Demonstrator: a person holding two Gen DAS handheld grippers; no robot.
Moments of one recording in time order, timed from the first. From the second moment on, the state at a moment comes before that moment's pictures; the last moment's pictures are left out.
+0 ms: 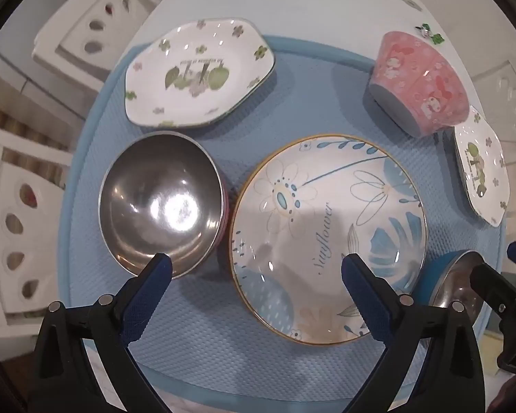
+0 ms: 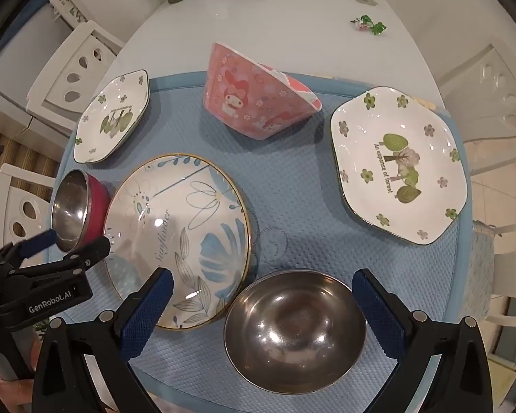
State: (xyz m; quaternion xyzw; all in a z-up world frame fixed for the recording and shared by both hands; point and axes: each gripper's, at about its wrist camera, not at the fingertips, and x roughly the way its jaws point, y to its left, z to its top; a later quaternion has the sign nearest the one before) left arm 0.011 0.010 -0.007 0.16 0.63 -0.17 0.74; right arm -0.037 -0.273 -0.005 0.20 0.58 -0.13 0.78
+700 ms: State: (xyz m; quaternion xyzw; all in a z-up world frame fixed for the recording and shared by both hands) left arm 0.007 0.006 -0.016 0.16 0.65 -0.17 0.73; right arm -0.038 -0.279 -0.009 0.23 0.60 -0.15 0.76
